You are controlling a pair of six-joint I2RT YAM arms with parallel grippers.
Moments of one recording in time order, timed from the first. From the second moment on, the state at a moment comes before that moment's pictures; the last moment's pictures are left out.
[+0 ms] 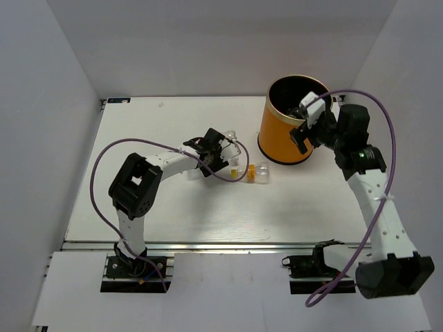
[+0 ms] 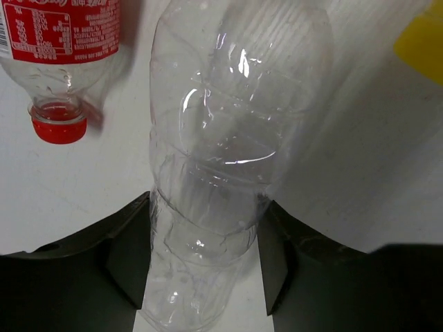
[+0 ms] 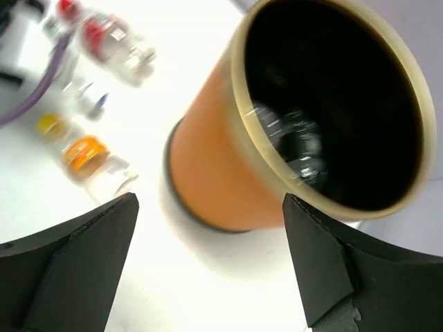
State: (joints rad) left arm -0.65 1.93 1.30 -0.39 -0.16 0.56; right arm 0.13 1.14 1.24 -0.50 -0.40 -0.58
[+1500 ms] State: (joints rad) left arm -0.66 2.02 1.83 0.58 0.59 -0.31; right arm 0.14 0.64 0.62 -0.69 -0.76 -0.79
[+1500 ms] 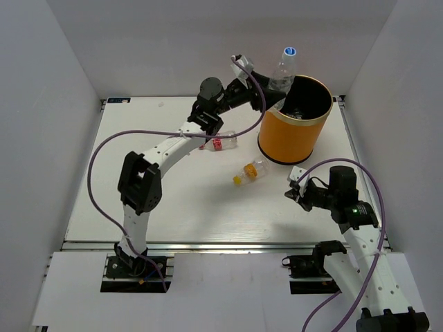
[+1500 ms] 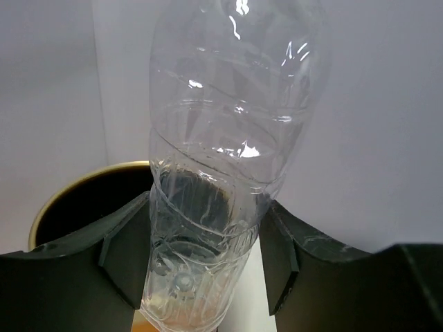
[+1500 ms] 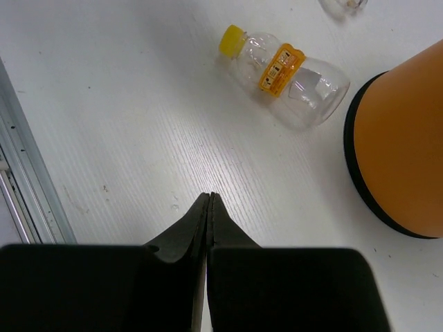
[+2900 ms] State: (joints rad) left arm -0.64 1.21 1.10 0.10 0.08 -0.17; right arm 0.28 1.06 0.62 -0.61 -0.86 -1.48
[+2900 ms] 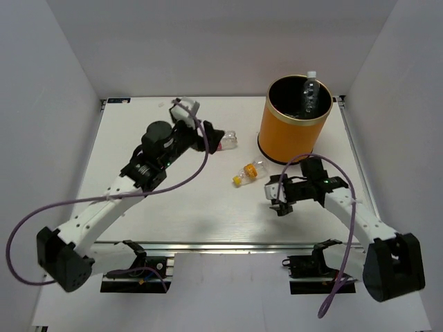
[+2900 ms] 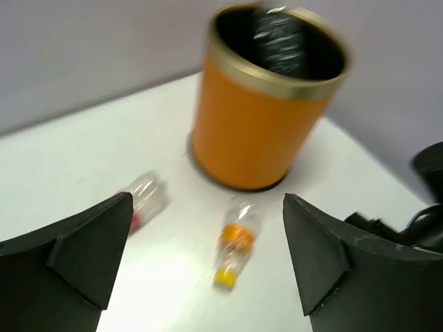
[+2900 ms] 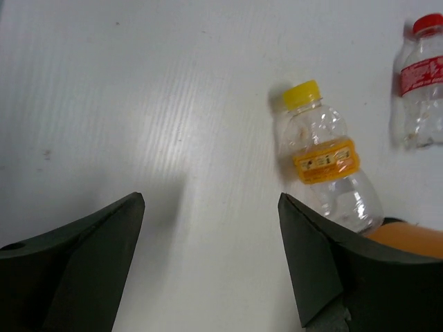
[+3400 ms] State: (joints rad) left arm -0.64 1.32 1.04 -0.38 -0.32 -0.09; right arm 0.58 1.57 0.98 -0.33 -0.40 -1.39
